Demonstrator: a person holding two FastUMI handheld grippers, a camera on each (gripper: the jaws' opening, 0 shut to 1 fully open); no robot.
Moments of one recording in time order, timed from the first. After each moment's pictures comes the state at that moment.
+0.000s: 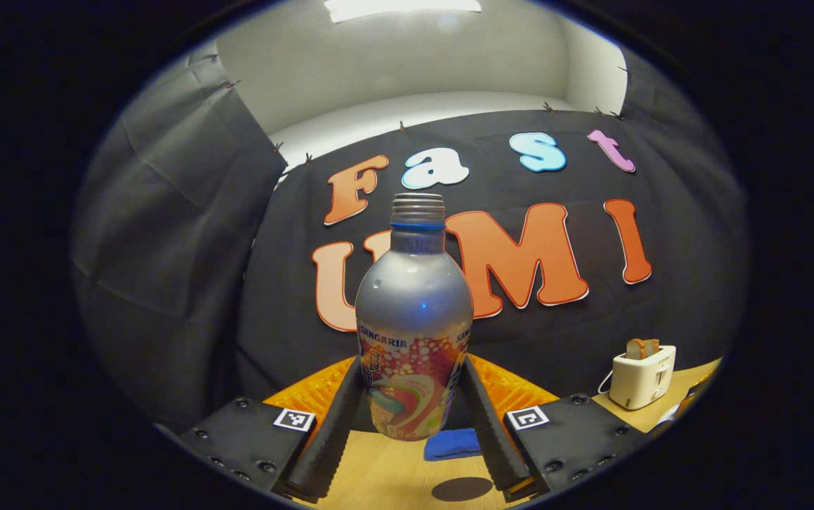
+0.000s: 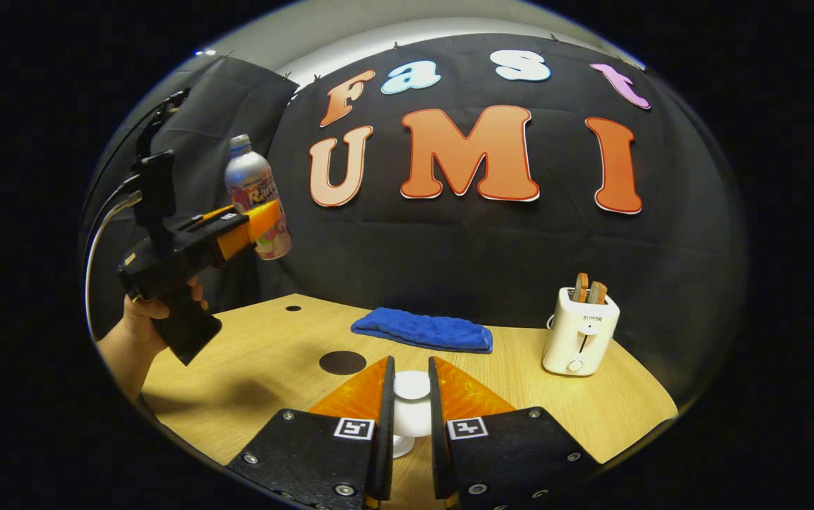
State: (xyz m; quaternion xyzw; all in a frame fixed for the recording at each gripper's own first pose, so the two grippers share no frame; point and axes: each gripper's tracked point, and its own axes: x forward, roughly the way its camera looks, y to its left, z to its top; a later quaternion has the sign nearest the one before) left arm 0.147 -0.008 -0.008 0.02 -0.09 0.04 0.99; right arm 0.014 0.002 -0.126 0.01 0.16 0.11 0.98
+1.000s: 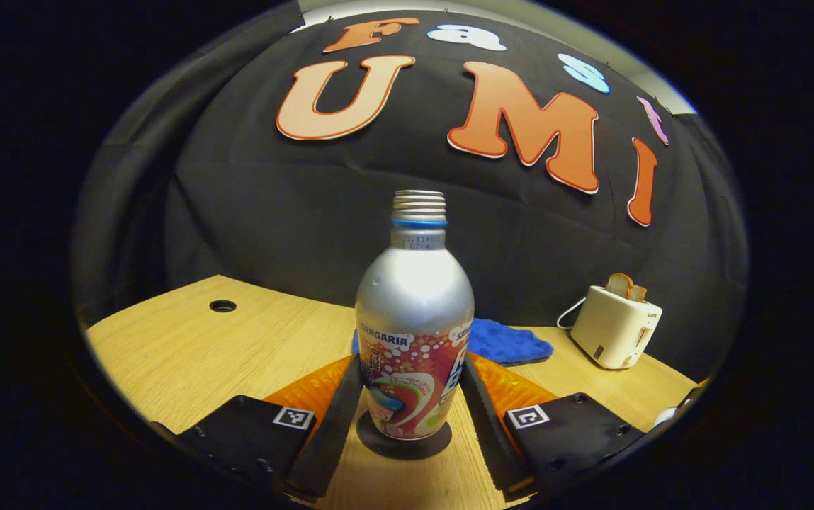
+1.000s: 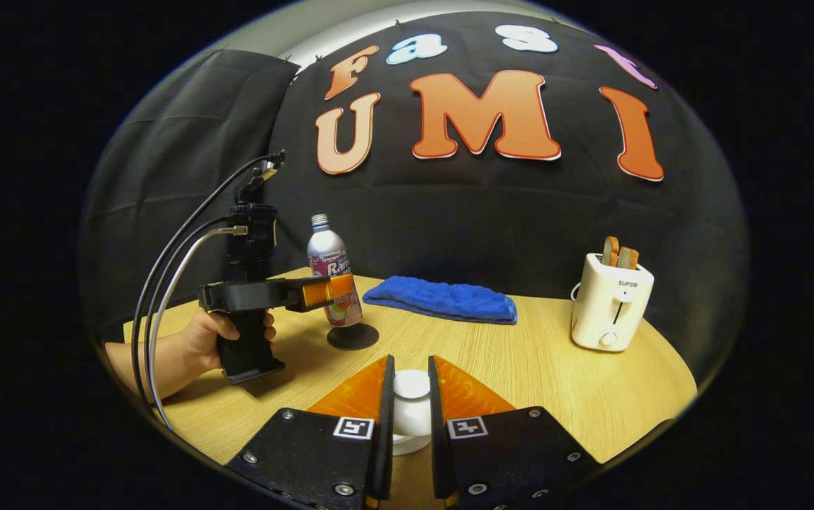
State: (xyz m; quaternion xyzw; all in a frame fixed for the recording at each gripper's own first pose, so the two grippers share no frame) left arm 0.221 -0.041 -0.224 -0.10 0.17 -0.05 0.98; right arm 0.002 0.014 -0.156 0.01 0.23 0.14 0.96
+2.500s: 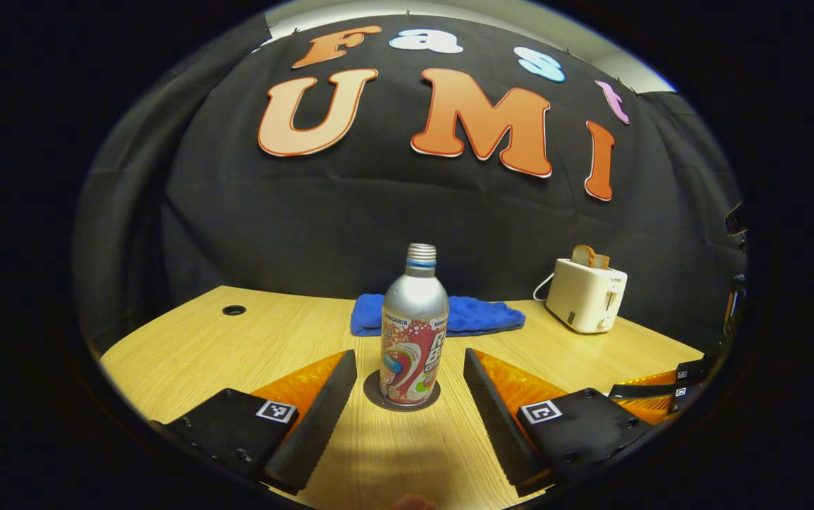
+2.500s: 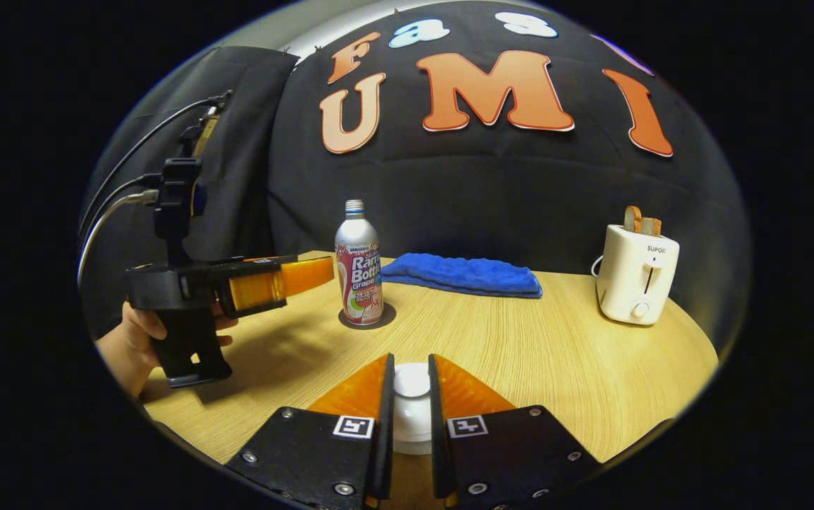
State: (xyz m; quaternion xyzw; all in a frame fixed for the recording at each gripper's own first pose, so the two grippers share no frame) left arm 0.131 -0.036 -0.188 -0.05 0.15 -0.08 0.98; right arm -0.008 0.024 -0.169 0.02 0.26 0.15 0.95
